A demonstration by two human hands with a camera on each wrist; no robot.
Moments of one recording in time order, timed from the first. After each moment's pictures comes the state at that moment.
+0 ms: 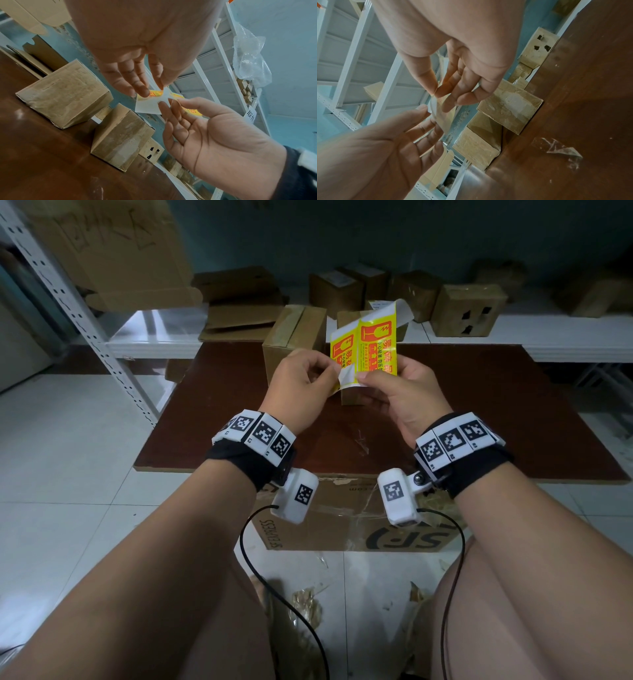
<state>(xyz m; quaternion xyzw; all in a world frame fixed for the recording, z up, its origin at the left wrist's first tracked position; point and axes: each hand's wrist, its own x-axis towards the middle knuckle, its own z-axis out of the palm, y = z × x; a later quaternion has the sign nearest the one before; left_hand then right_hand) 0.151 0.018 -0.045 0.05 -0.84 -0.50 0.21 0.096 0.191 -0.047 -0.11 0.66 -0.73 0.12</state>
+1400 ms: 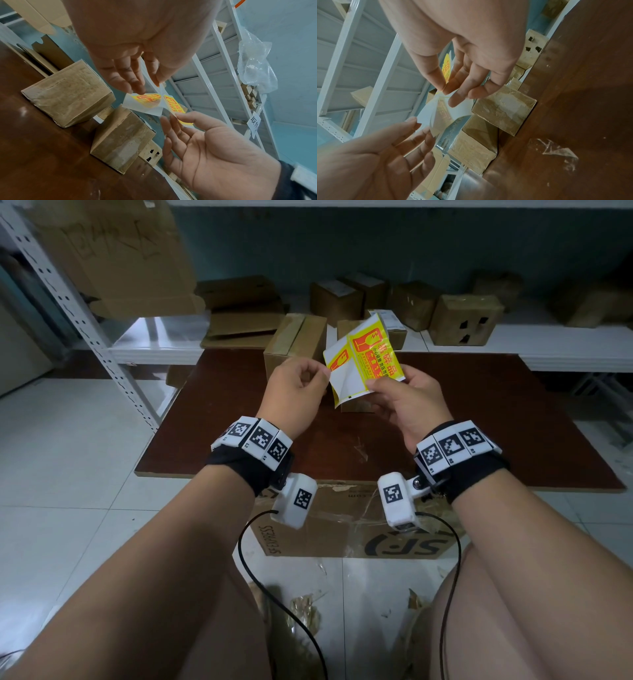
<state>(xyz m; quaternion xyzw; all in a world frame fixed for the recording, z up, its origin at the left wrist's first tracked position) 0.150 0.015 -0.042 0.10 -0.81 -0.53 0.22 0.085 0.193 -0.050 -0.06 0.66 -0.75 0.10</state>
